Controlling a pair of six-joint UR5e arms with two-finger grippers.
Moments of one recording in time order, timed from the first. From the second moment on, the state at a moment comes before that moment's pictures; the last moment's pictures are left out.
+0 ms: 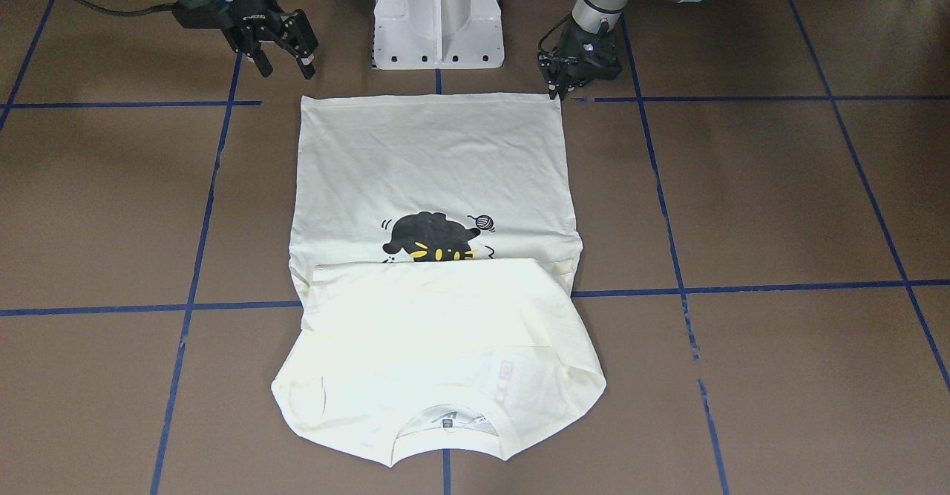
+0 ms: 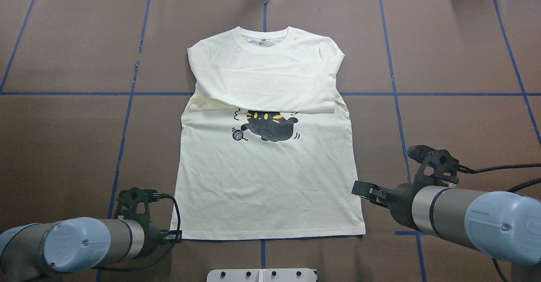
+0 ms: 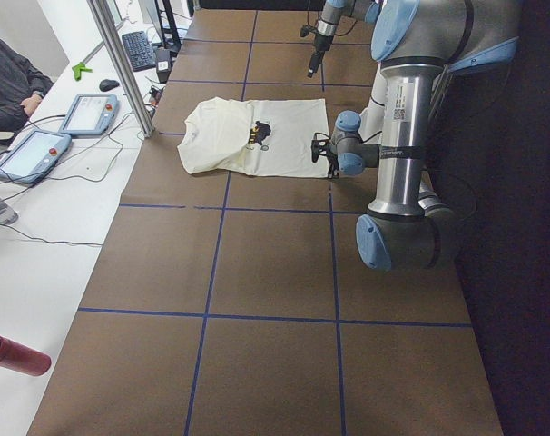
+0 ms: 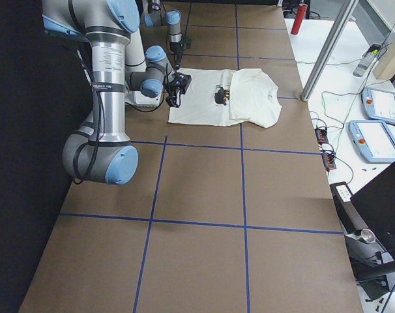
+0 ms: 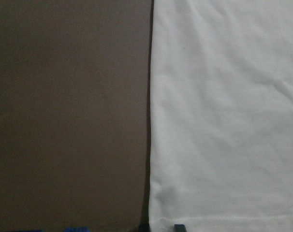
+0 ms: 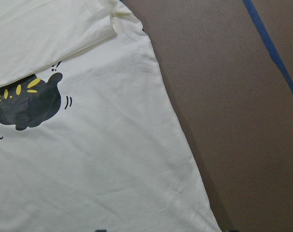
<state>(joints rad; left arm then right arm) -0.15 -1.64 -2.02 -2.02 -1.62 -1.49 0.25 -1.60 2.34 -1.32 1.51 1.76</state>
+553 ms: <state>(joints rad) -0.15 -1.64 -2.03 -2.02 -1.62 -1.49 0.25 -1.60 2.34 -1.32 1.51 1.76</state>
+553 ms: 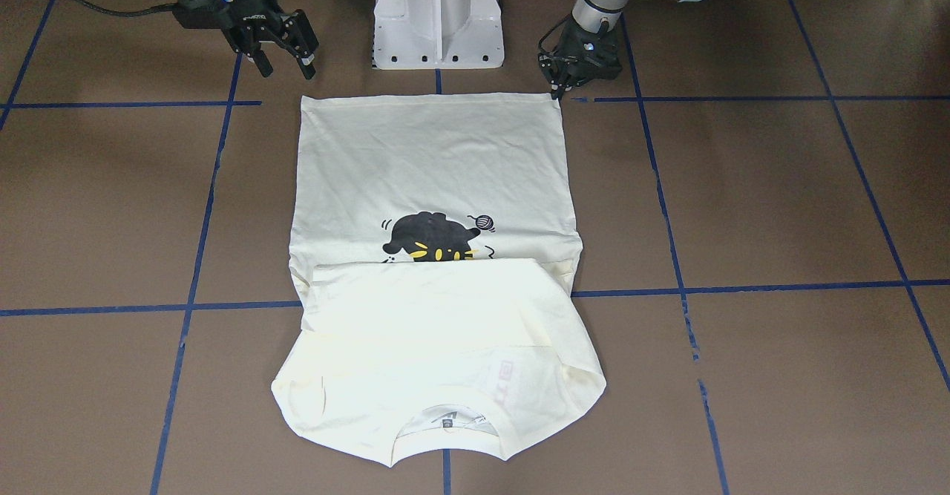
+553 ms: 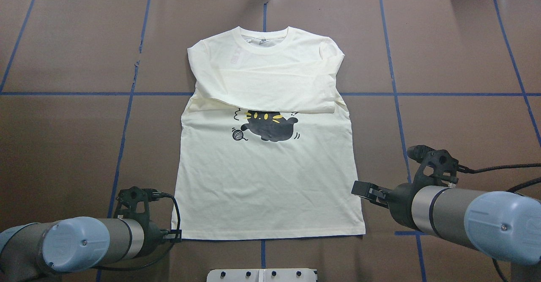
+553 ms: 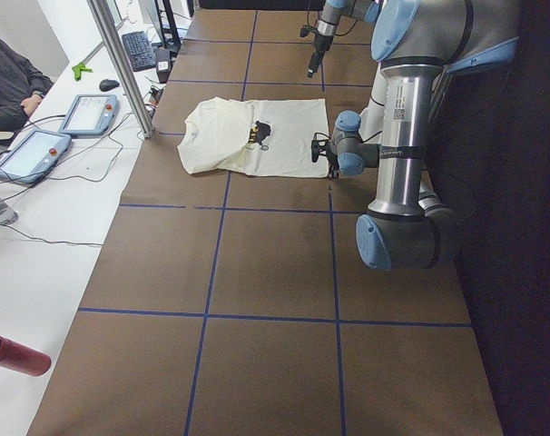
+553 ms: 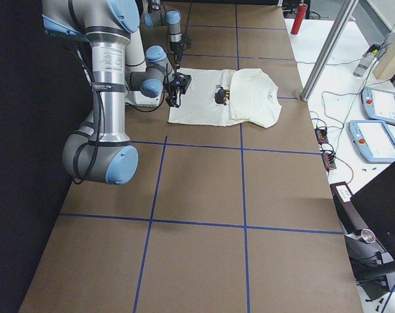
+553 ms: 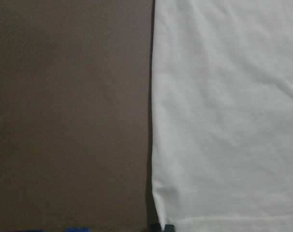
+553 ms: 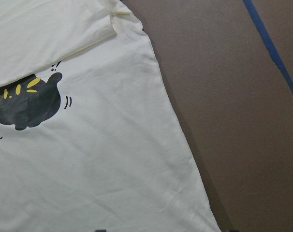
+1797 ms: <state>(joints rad) -0.19 -1.63 -2.12 -2.03 -1.57 -1.49 0.12 -1.71 2.16 -1.09 1.40 1.90</state>
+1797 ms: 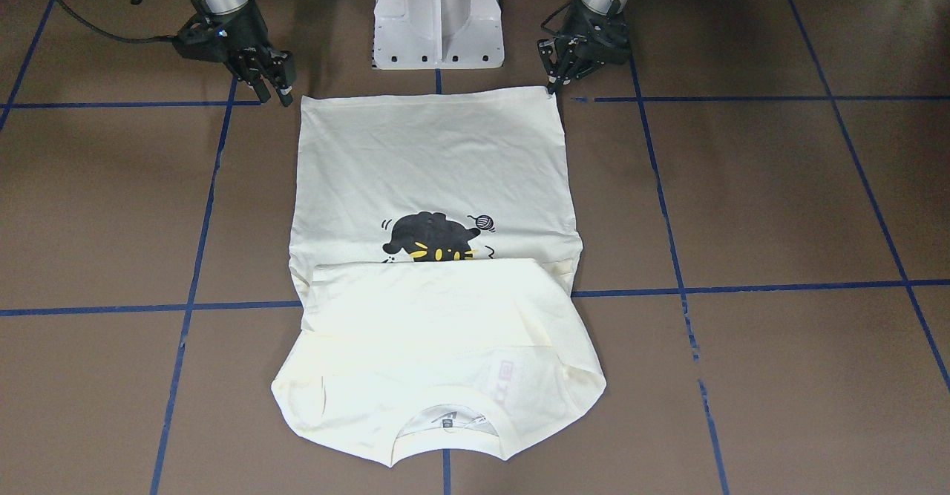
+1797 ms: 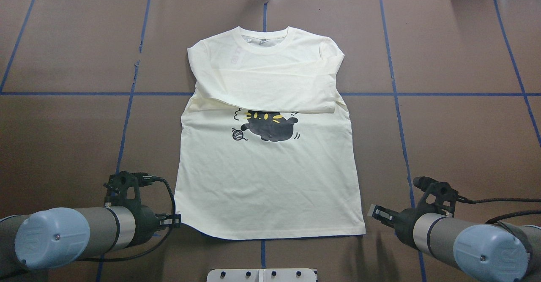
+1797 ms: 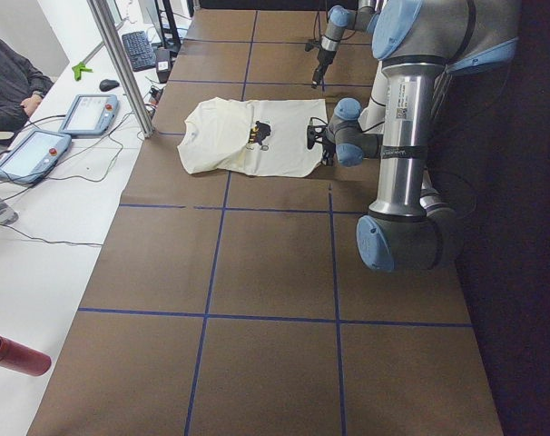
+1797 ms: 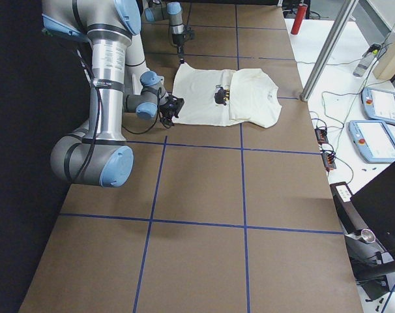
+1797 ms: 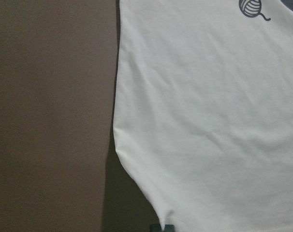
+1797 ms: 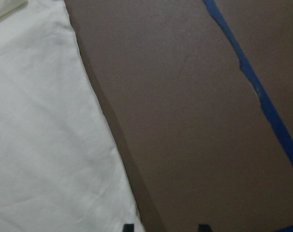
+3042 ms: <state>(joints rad) -0.19 -1.64 -2.13 -2.03 -1.56 -1.49 0.06 -1.62 2.08 -1.10 1.36 1.94</state>
